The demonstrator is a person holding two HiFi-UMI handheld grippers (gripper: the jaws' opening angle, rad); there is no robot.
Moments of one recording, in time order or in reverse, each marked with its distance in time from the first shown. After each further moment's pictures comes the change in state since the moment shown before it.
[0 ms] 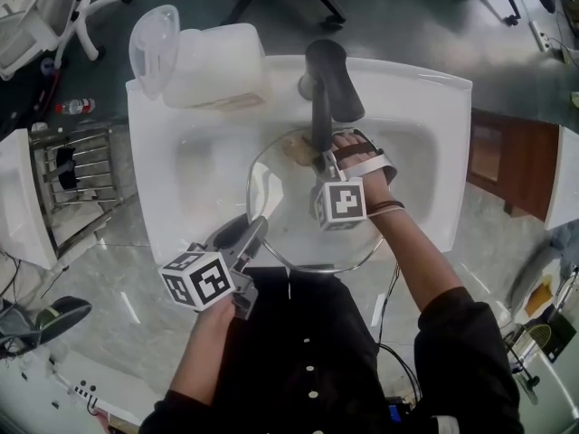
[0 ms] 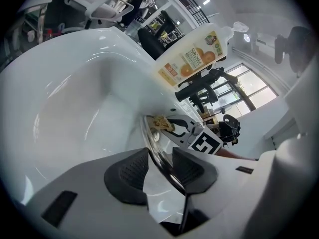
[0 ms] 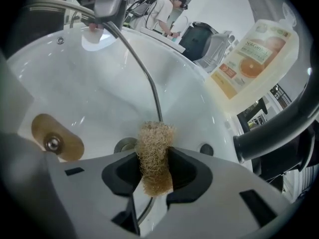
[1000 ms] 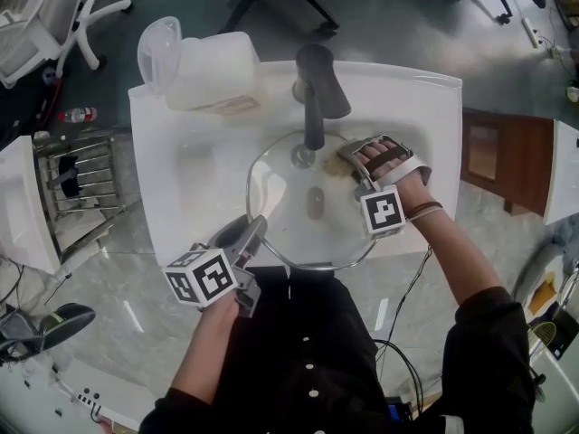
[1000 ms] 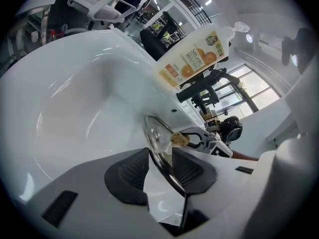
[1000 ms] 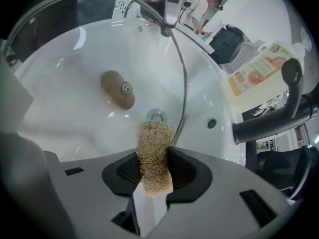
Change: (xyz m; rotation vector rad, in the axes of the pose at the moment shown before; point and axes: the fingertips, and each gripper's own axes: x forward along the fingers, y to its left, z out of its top) left arm -0.001 -0.002 0.001 -0.015 -0.008 0.025; right arm -0.056 0.024 -0.056 -0.262 0.039 0.110
